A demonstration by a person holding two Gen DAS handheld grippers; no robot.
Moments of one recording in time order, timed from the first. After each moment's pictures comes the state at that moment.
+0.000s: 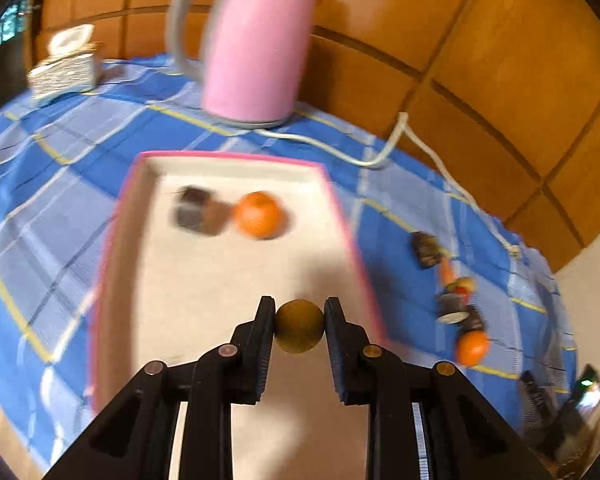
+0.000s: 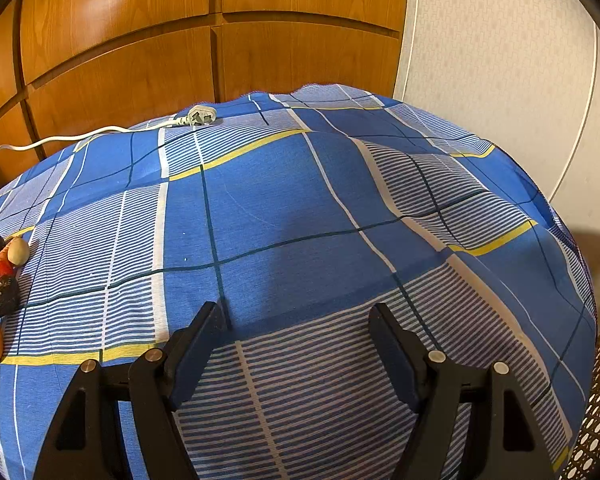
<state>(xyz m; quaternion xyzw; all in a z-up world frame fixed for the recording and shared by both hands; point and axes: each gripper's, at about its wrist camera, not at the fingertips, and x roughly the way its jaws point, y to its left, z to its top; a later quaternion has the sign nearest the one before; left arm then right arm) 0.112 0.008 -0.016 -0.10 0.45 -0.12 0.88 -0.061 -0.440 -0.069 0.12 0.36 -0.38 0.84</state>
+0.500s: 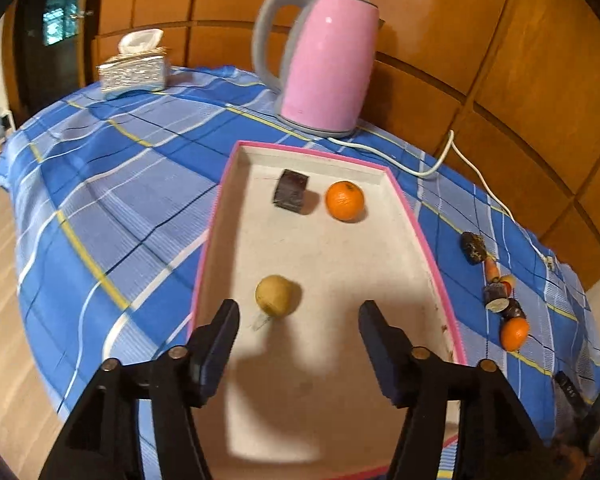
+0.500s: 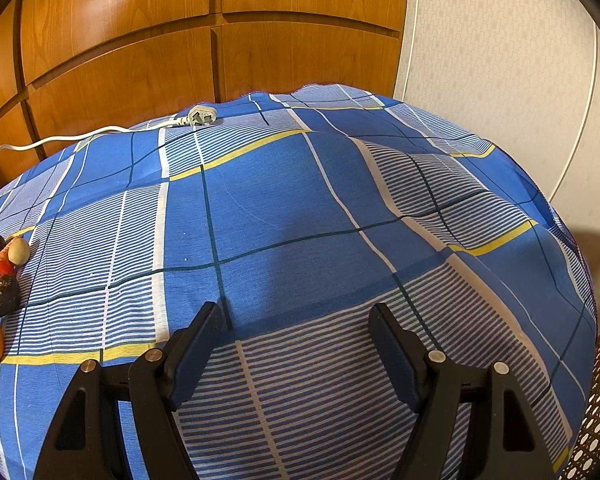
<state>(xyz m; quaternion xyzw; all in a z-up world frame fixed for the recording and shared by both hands) 0.054 0.052 -0.023 -0.10 0.41 -0.04 0.90 -0.060 -0.439 -0.069 0.12 0.36 -0.38 0.84</state>
